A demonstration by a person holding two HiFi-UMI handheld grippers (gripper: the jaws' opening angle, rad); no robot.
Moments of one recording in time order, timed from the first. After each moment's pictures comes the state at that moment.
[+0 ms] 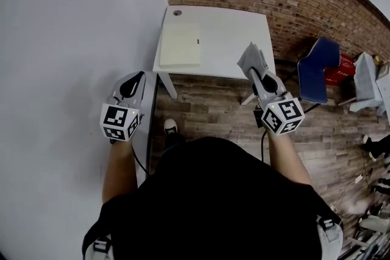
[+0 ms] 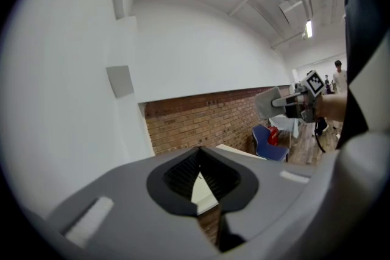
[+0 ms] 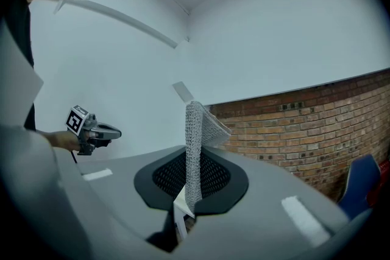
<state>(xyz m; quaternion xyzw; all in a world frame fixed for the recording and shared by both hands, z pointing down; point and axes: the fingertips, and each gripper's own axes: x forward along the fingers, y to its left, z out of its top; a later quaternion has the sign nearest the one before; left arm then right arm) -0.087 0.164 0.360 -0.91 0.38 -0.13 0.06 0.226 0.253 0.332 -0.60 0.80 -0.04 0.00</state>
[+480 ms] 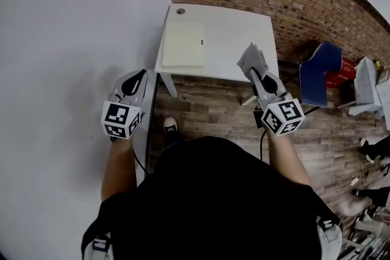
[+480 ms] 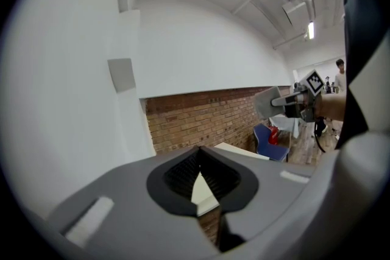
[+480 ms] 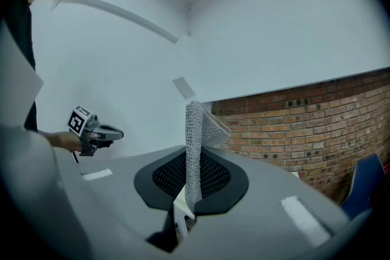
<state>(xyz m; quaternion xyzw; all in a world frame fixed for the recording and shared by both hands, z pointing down) -0.096 0.129 0.370 -0.92 0.37 -0.14 0.05 0.210 0.216 0.336 -0.59 0.80 -0.04 -0.01</state>
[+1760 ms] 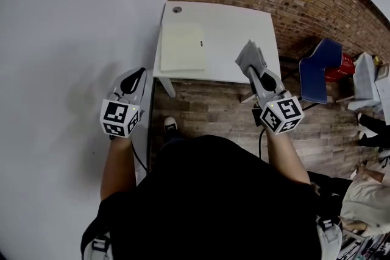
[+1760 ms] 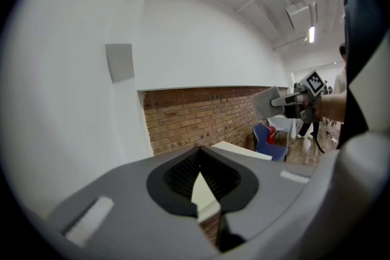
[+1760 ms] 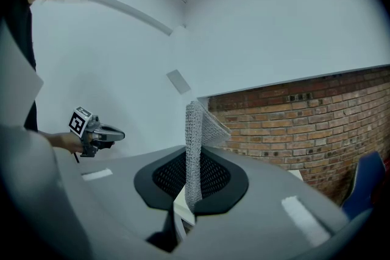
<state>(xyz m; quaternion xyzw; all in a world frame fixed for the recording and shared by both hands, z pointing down) -0.094 0.061 0.389 -0.92 0.35 -0.14 0.03 0.204 0.157 0.350 -0.60 0.79 -0.06 -0.01</state>
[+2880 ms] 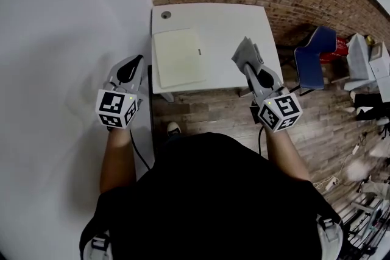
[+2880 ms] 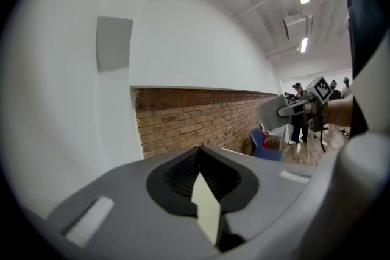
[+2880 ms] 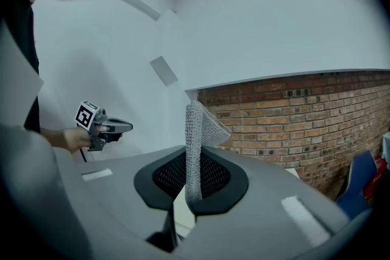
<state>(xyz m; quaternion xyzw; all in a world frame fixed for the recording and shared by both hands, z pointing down) -0.069 -0.096 0.374 -0.95 0.29 -0.12 0.03 0.191 0.056 0.354 -0.65 0.75 -0.08 -0.03</state>
